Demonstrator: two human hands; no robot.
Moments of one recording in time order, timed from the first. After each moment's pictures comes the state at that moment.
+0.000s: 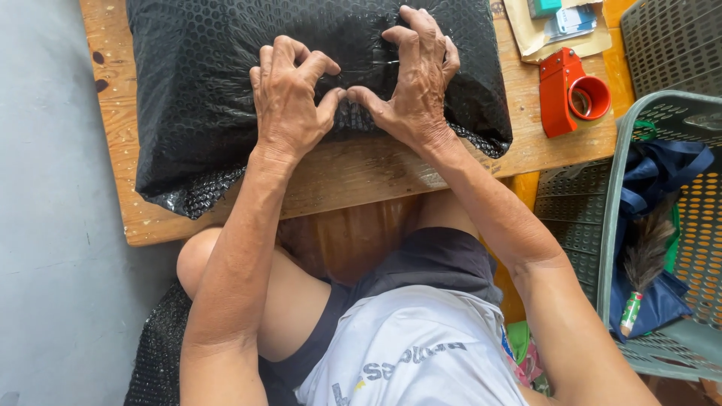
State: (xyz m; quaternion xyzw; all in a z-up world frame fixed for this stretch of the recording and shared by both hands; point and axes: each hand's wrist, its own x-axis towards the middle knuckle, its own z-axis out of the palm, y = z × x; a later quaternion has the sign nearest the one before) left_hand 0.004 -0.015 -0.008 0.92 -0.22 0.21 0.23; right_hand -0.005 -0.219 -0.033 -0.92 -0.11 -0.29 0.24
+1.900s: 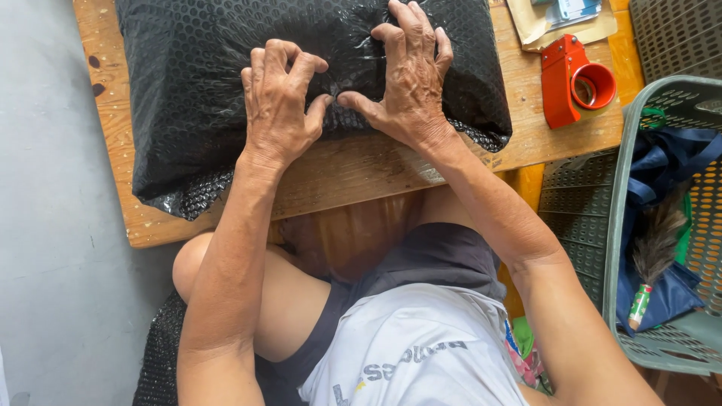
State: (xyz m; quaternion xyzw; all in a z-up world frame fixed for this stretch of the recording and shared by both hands) left_hand -0.001 -0.008 -0.010 0.92 -0.27 0.22 0.19; right_hand -0.006 -0.225 -0.035 -0.94 -0.13 -0.24 0.18
